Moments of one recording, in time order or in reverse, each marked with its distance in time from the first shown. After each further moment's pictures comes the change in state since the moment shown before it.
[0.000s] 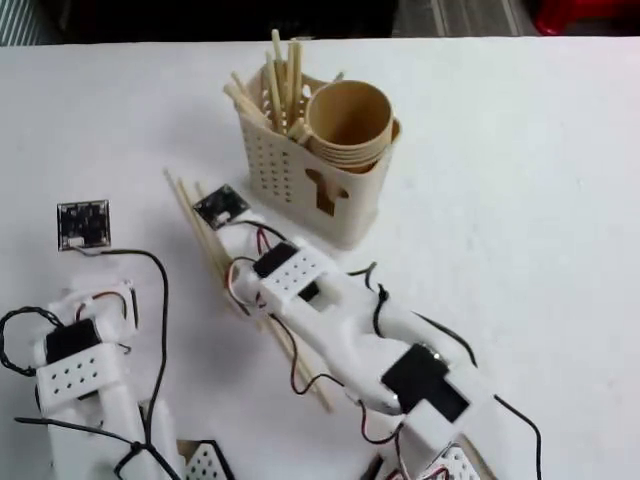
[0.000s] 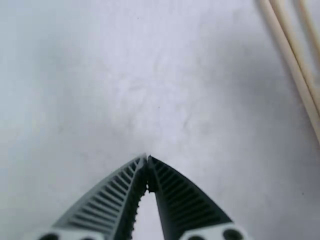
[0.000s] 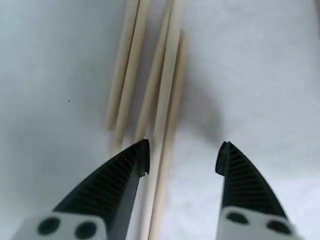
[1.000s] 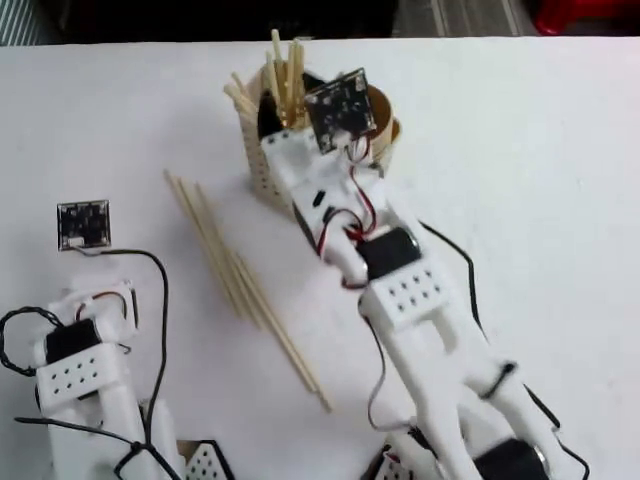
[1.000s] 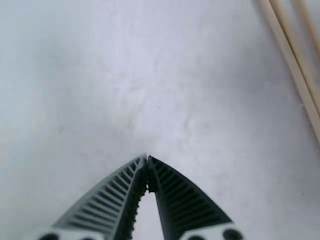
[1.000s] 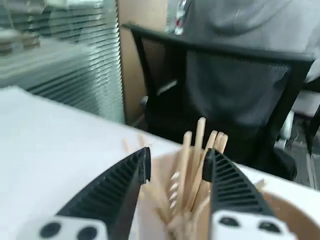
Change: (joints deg) left arm 0.0 0.0 0.0 0.0 0.0; right arm 15.4 -37.2 5.0 -32.6 5.9
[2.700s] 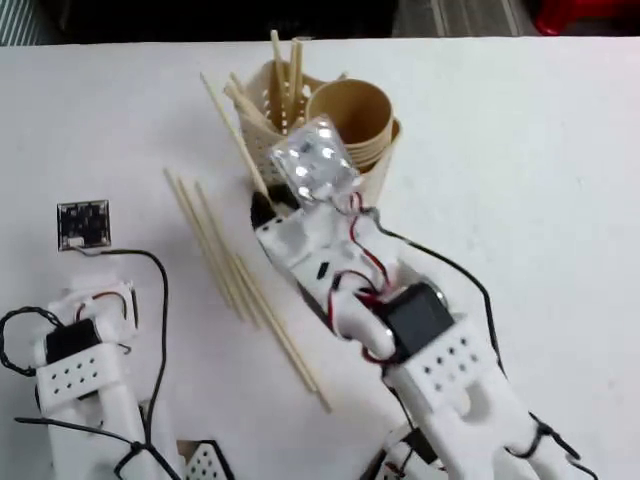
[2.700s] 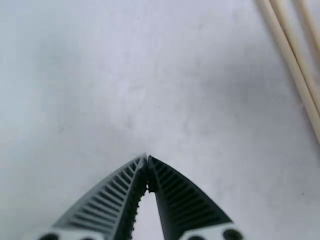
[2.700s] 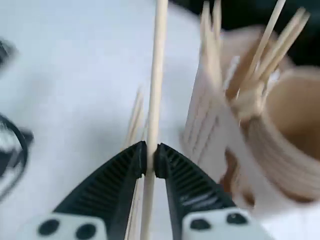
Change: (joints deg) left arm 0.0 0.0 0.0 0.0 0.0; right arm -7.8 -16.1 -0.2 30.1 0.0
